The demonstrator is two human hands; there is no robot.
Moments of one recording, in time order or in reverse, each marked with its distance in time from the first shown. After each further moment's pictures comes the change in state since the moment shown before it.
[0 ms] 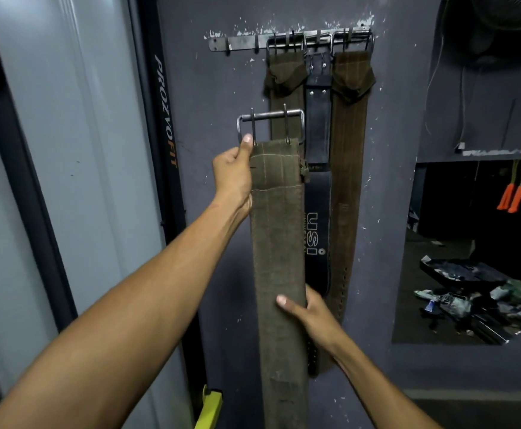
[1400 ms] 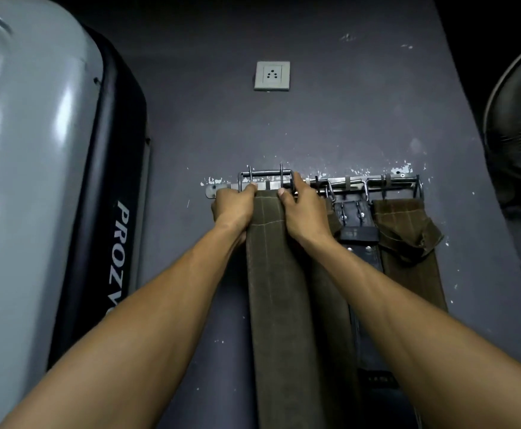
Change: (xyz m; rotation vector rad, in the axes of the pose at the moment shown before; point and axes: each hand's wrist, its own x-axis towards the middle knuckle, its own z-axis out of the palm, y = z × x) left_hand 0.389 0.044 0.088 0.402 0.168 0.372; right_hand 0.463 -0.354 -0.023 -0.588 0.574 -0.800
